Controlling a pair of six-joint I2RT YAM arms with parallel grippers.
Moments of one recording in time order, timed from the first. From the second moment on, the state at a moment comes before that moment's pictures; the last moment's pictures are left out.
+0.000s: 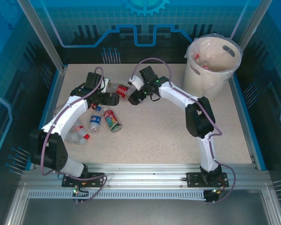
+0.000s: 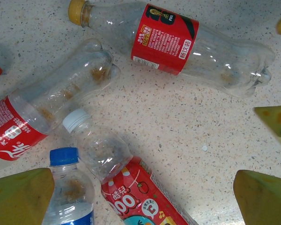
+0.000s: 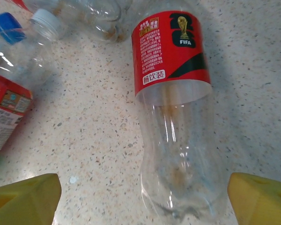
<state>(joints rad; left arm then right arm) -0.19 1.49 1.23 -0.68 0.04 -0.13 0.58 2.19 1.87 -0.59 -0.26 -0.29</state>
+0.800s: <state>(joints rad) -0.19 1.49 1.23 -0.68 0.04 -0.13 0.58 2.29 1.83 -0.54 -0.18 -0.27</state>
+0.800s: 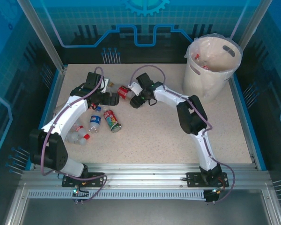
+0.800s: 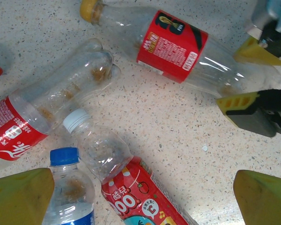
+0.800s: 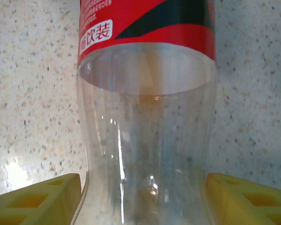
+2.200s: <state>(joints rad) -0.19 1.49 1.23 -0.68 0.05 -0.14 0.57 2.06 1.61 -0.84 0.17 0.09</state>
